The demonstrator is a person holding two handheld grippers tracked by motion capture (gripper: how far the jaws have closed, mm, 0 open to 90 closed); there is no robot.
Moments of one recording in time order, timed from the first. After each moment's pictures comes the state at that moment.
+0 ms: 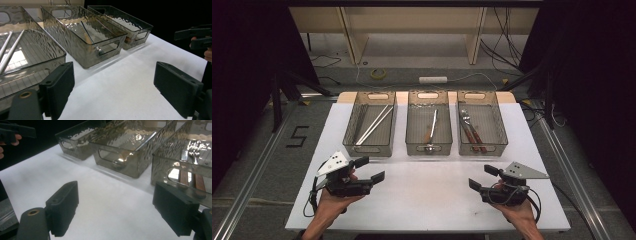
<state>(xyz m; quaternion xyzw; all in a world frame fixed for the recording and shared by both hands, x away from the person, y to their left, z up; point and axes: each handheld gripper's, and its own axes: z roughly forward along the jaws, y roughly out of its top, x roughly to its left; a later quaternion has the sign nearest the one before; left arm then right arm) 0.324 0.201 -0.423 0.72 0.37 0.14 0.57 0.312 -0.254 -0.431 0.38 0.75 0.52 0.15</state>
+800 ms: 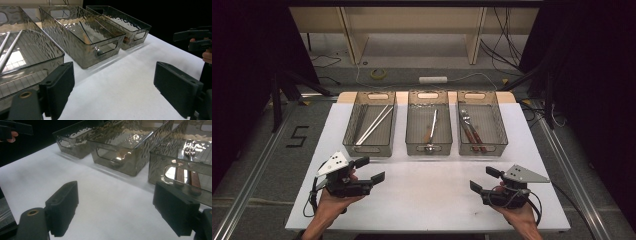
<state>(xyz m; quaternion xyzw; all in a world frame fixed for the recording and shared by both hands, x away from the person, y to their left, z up) 0.324 0.201 -0.423 0.72 0.37 0.13 0.57 0.306 -0.256 -0.435 0.38 0.75 0.51 0.16</state>
